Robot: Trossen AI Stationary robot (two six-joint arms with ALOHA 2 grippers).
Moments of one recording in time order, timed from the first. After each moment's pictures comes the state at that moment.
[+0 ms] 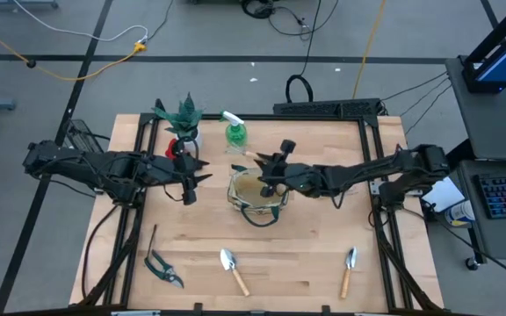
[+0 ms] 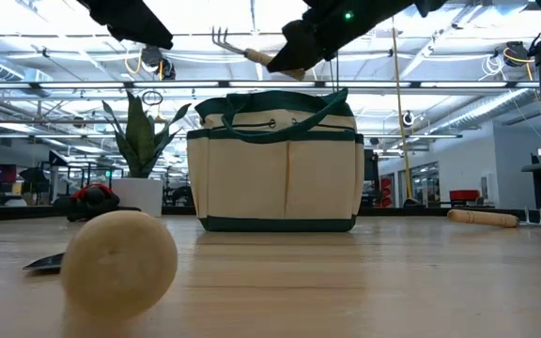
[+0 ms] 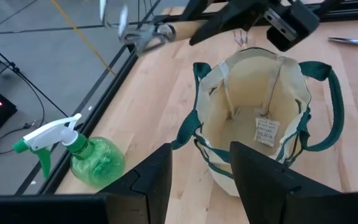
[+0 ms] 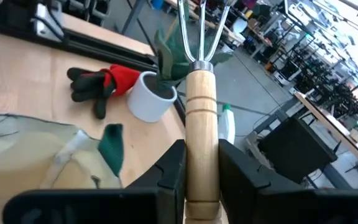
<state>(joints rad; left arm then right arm) -0.15 0.94 0.86 -0.47 -0.45 -0.05 0.08 1.58 1.03 0.26 0.69 -0.38</state>
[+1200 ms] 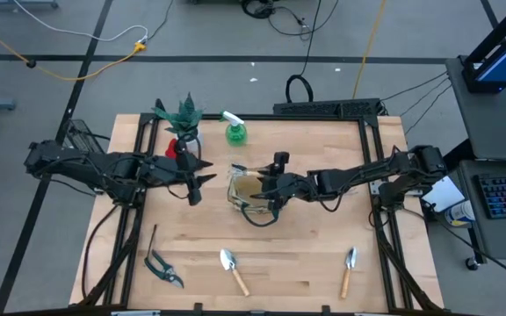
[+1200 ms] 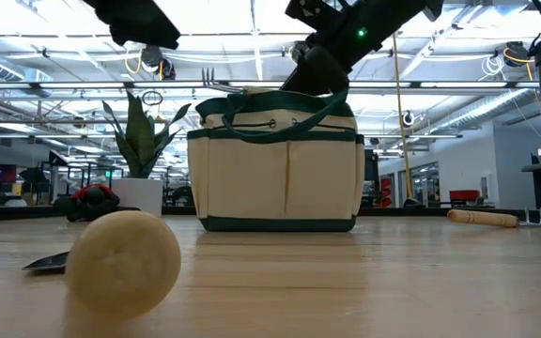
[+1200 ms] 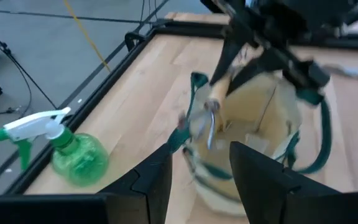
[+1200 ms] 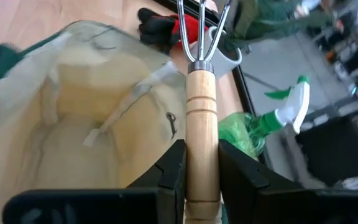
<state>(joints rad) -0.14 0.98 0.86 -0.39 -0.44 -0.18 0.11 1.60 1.05 -0.01 0.55 -0.37</state>
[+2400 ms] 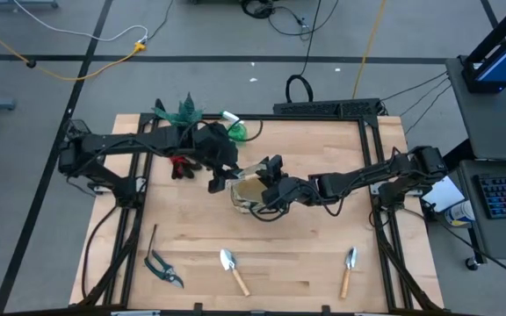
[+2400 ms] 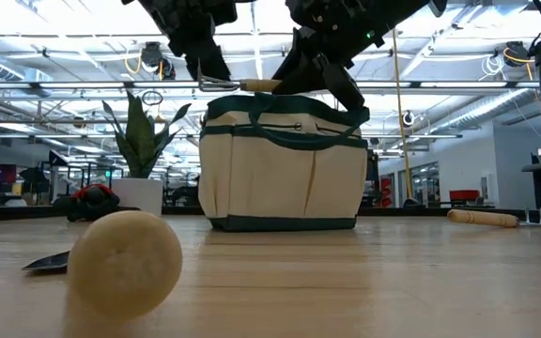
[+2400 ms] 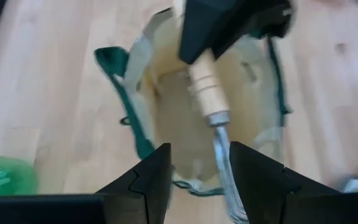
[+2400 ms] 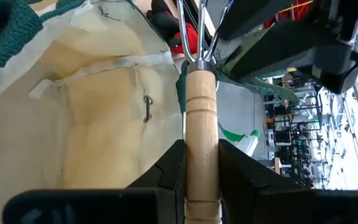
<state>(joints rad) 0.21 1.44 1.25 -0.67 0.23 0.13 0.15 1.60 1.04 0.07 0.63 -0.91</state>
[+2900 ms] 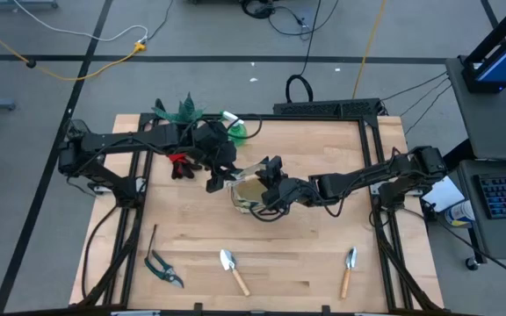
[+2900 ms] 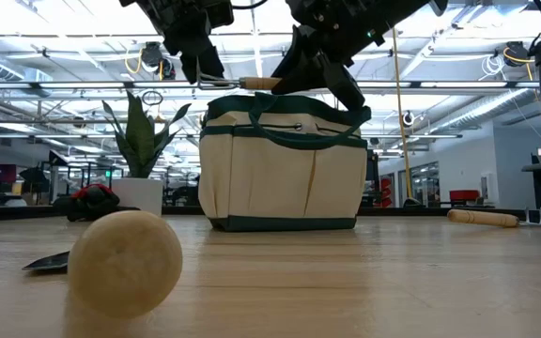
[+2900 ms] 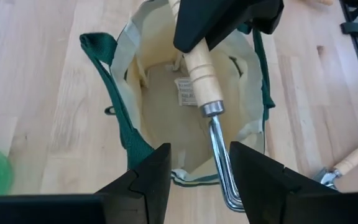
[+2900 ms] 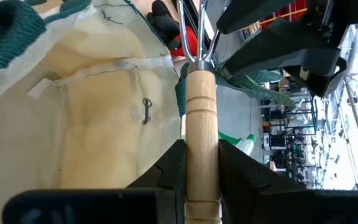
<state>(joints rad) 0.23 1.44 1.25 -0.71 0.29 0.10 0.15 1.60 1.04 0.08 0.63 -0.94</state>
